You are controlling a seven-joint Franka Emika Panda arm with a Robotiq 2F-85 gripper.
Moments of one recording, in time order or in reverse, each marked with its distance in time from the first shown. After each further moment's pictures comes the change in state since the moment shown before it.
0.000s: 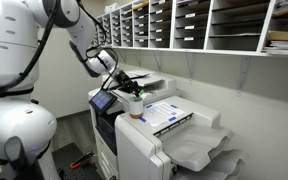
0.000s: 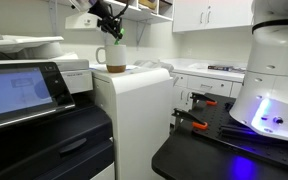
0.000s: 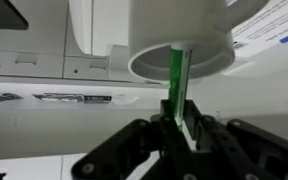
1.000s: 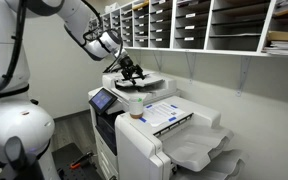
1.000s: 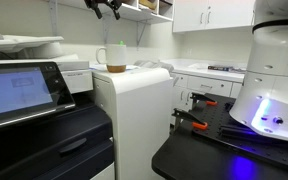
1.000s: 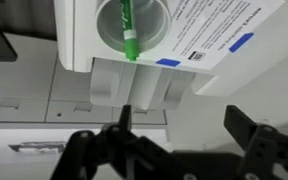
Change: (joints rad) arm -0.076 -0.182 -0.035 0.041 0.206 0.206 -0.251
